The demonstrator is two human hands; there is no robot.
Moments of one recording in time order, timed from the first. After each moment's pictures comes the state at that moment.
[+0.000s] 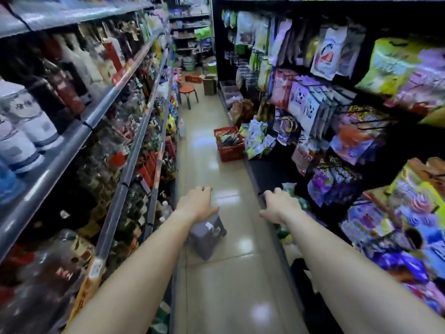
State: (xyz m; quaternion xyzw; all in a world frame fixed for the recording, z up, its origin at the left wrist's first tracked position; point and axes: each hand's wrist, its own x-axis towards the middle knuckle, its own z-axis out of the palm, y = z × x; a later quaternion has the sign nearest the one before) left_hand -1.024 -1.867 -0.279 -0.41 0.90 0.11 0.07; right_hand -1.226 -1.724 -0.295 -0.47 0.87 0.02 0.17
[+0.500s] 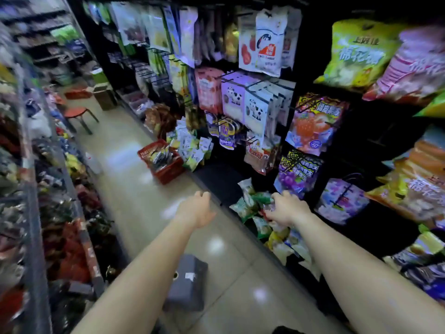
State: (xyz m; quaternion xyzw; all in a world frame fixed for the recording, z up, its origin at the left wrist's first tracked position) left_hand -1.250 -2.100 -0.321 -0.16 0.97 0.06 0.15; right_hand -1.360 -1.848 -0.325 -0.20 0.95 -0.03 0.22
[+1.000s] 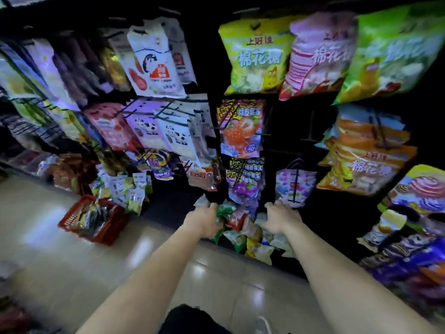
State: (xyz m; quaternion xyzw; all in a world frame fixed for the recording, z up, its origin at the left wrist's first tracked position) left_hand -1.459 -2.028 -0.362 0.08 0.97 0.02 0.24; right_hand -1.436 -1.790 -0.369 0.02 0.96 -0.13 0.26
